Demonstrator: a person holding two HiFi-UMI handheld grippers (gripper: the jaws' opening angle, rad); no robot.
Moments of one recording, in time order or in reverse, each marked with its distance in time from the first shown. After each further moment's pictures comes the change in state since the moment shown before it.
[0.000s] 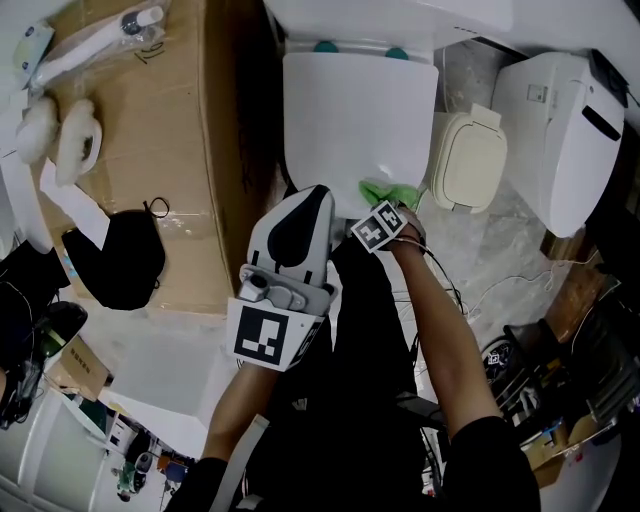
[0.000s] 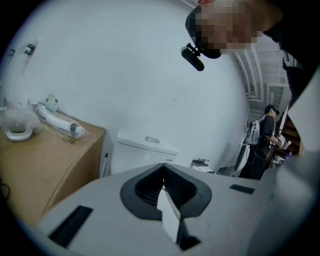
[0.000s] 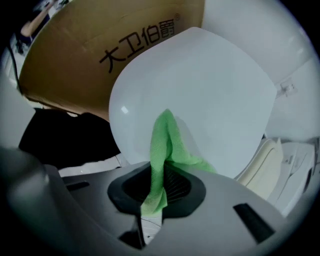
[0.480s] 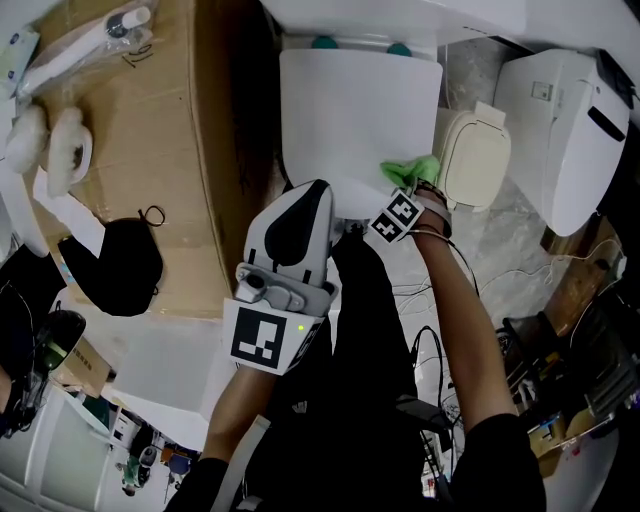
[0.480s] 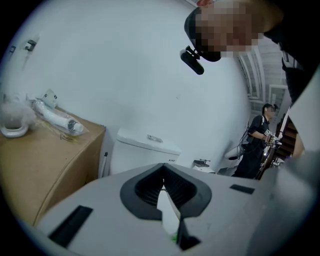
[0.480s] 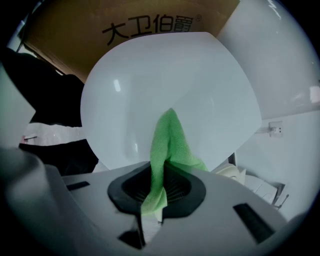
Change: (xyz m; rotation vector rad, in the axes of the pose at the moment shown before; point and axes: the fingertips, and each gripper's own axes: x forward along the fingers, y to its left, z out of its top) left arm 0.022 0.016 0.000 -0.014 0.004 0.003; right arm -0.010 -0.090 -0.003 -0.310 0.091 -0.291
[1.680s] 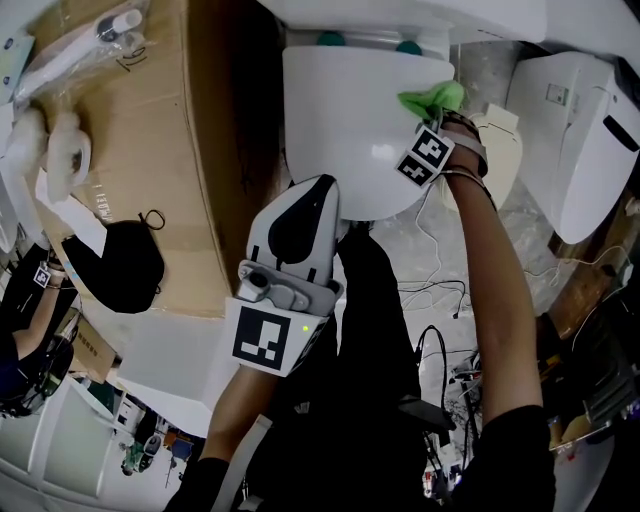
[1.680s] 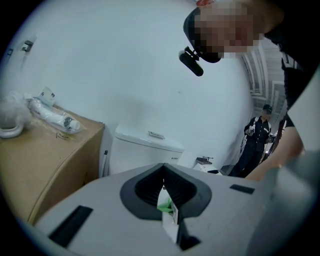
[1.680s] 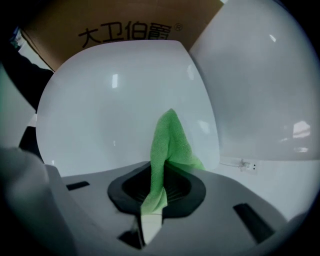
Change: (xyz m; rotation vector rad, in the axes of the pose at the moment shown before) left arm 0.028 0.005 -0.013 -0.001 0.078 0.018; right arm -0.004 -0.176 0.057 -0.158 -0.104 -0.226
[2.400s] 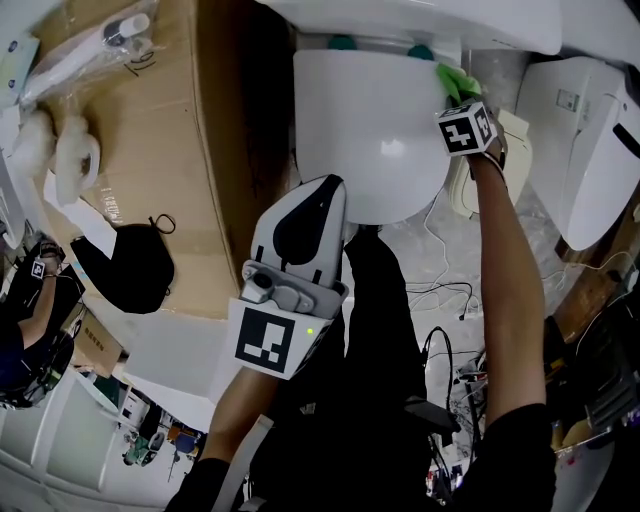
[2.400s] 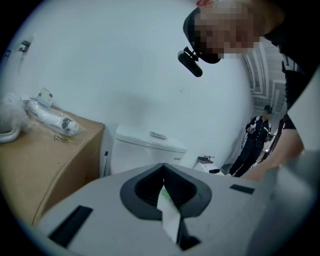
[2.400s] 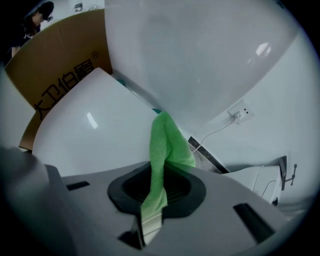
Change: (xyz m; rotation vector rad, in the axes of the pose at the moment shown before) left arm 0.011 0.010 0.008 0.006 0.018 0.002; right arm 0.010 -0.070 -0.015 0.658 -0.109 0.082
